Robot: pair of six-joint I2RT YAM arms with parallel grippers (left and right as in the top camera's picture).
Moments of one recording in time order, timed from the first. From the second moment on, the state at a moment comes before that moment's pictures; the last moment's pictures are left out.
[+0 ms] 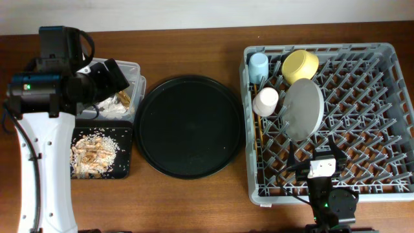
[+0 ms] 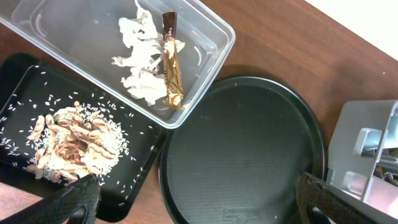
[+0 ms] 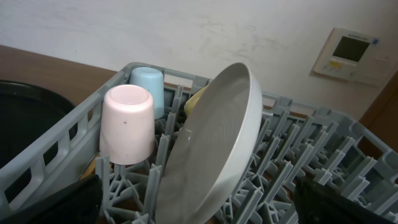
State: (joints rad) left arm 0.02 1.55 1.85 -1.33 0.00 -0.47; right arm 0.03 0.01 0.01 -0.07 0.02 -0.22
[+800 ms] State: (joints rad) left arm -0.04 0.23 0.39 -0.09 0.00 -0.47; right arm 0.03 0.01 0.01 -0.07 0.01 -0.22
